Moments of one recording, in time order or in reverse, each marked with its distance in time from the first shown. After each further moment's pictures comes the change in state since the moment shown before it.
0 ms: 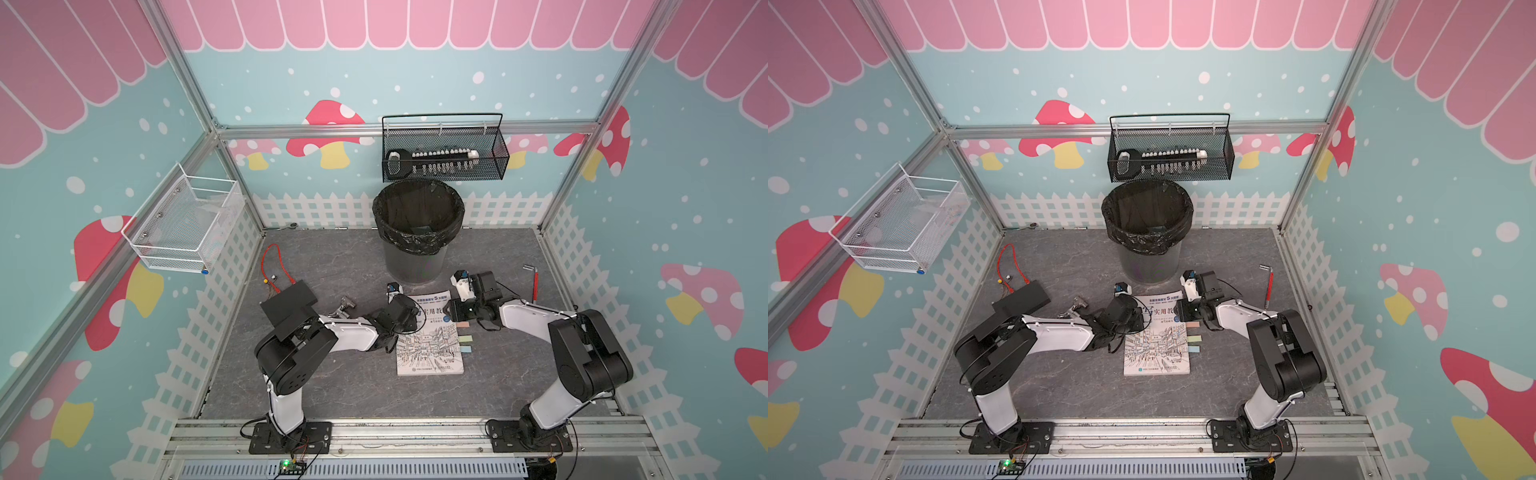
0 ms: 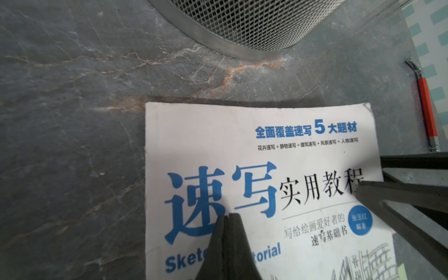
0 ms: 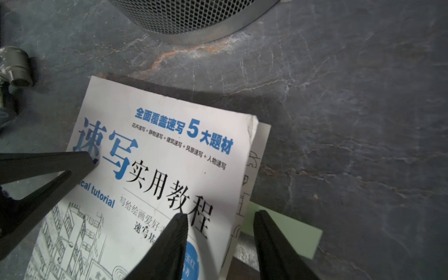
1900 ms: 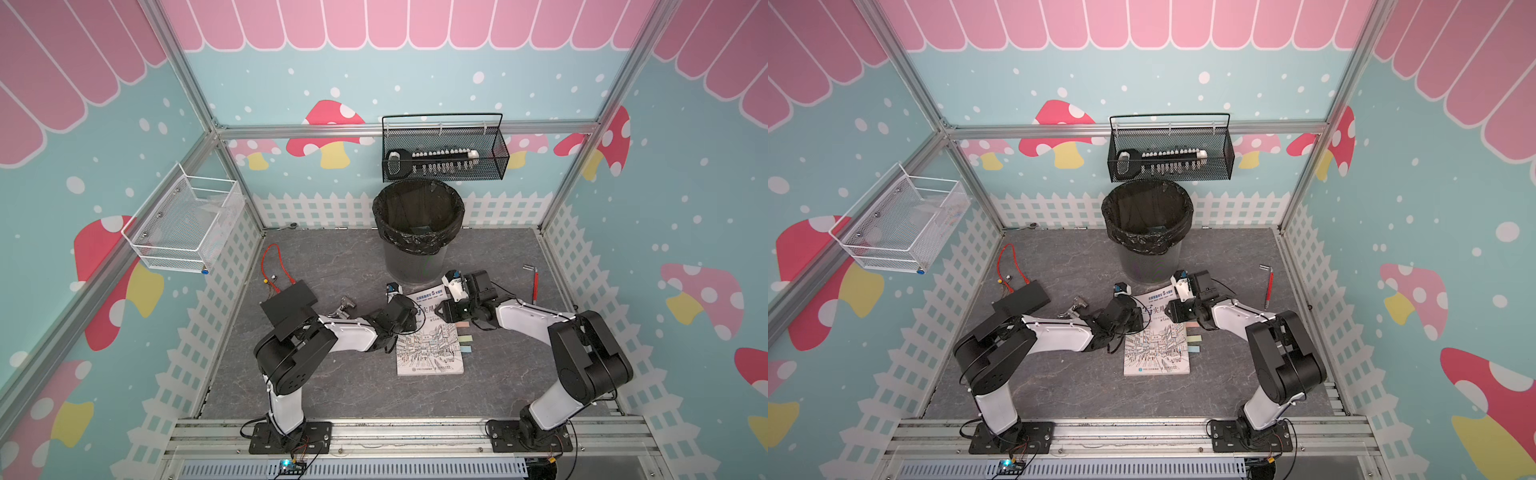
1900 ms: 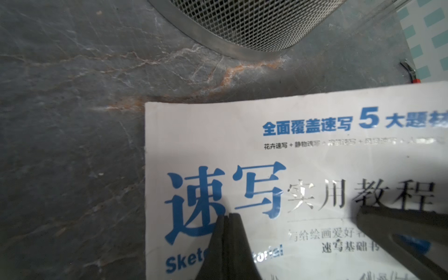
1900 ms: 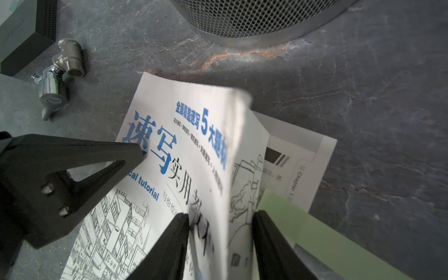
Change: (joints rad) left arm 0.003 0.000 -0.008 0.015 0.009 0.000; right arm 0.058 -0.010 0.014 -0.005 -0.099 -0.003
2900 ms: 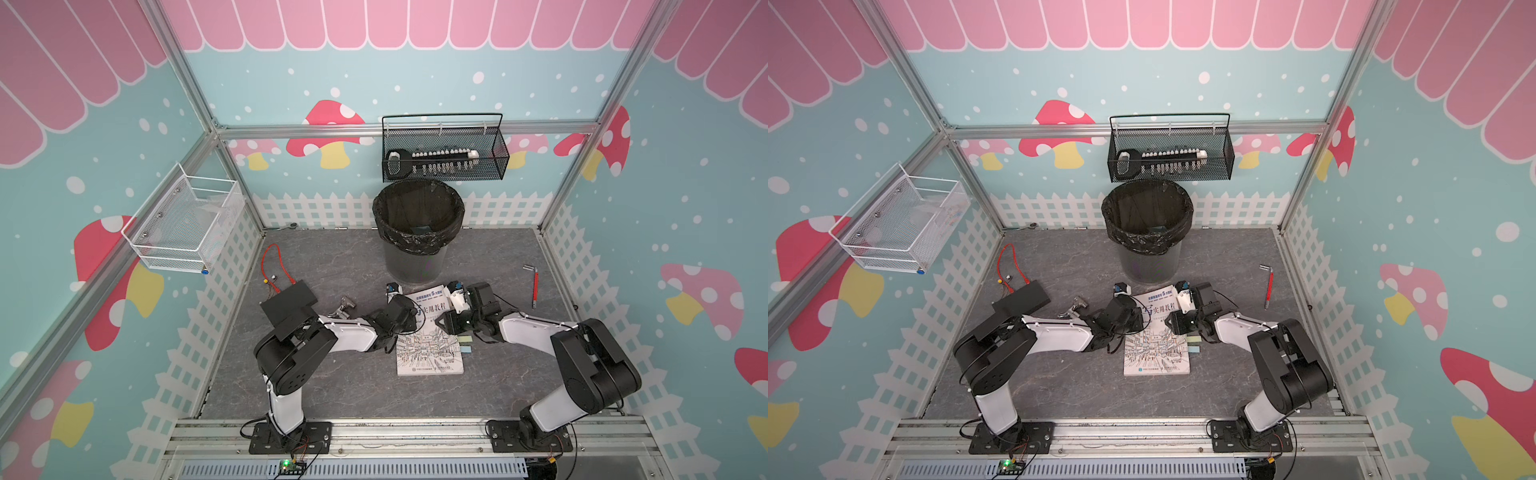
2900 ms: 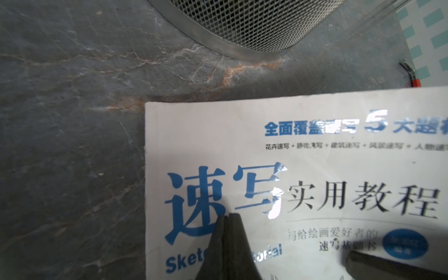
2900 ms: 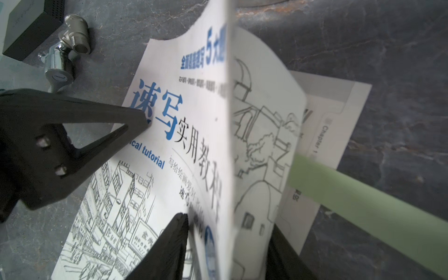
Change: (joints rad) left arm 0.000 0.000 -0.002 0.003 0.000 0.000; right arm 0.011 -0.083 -0.177 0.111 -0.020 0.035
